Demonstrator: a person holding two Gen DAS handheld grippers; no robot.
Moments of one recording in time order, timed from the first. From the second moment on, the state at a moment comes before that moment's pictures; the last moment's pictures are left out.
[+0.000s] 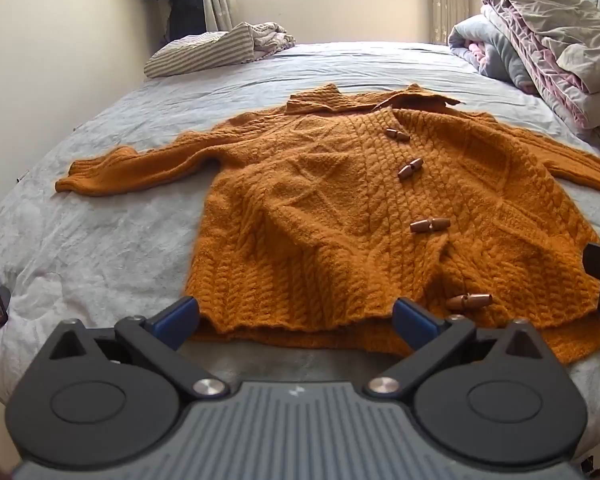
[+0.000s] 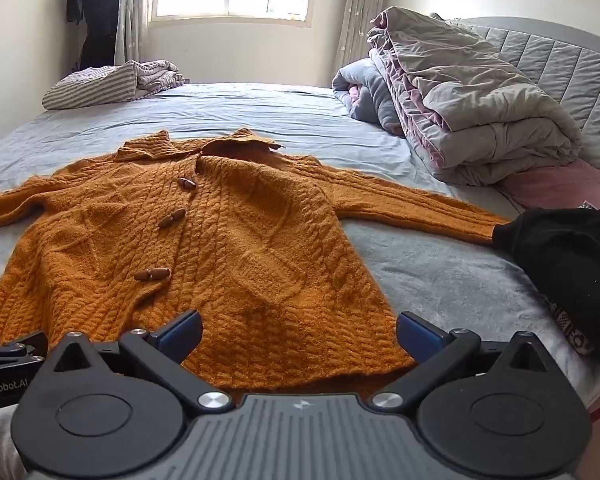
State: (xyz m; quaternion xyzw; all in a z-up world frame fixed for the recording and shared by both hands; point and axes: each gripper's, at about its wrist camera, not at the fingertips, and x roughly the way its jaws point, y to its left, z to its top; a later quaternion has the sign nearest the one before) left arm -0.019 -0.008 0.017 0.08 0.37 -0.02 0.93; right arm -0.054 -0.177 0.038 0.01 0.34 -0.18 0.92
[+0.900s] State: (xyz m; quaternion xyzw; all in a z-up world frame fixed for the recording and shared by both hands) left arm -0.043 -0.007 0.031 0.06 0.37 -0.04 0.93; right arm -0.063 -0.172 0.042 0.00 0.35 -0.18 0.92
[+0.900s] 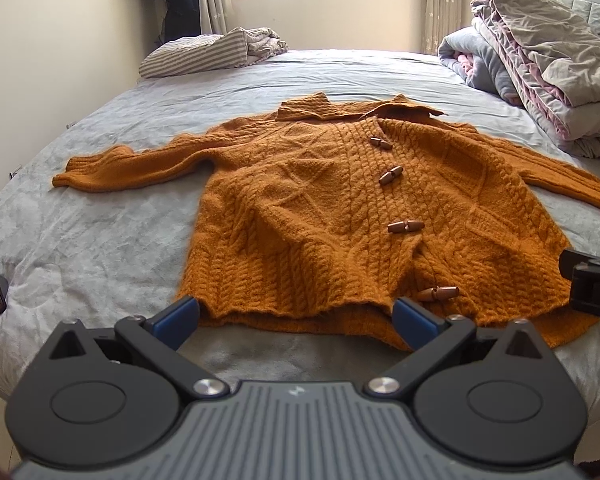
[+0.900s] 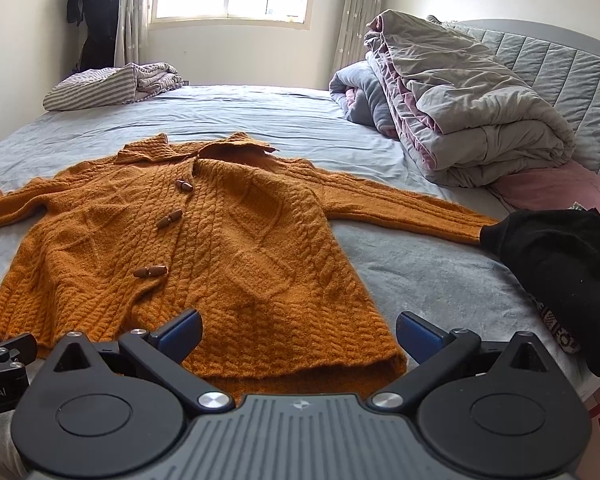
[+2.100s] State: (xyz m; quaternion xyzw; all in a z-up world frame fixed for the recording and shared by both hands) left arm -0.041 -0.001 0.030 0.05 0.37 -0.04 0.93; right arm -0.060 -0.164 0.040 -0.01 0.35 -0.18 0.92
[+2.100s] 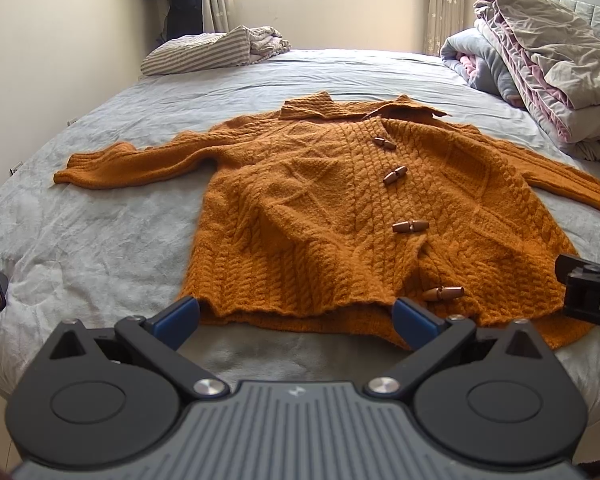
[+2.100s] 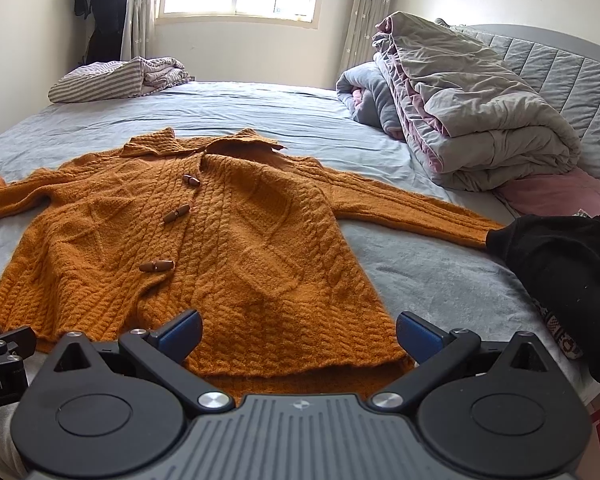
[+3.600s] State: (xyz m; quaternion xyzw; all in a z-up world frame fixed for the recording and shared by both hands) left arm -0.017 0.057 0.041 0.12 0.30 -0.05 0.94; right arm -0.054 -0.222 0.049 -0.01 0.34 -0.12 0.93
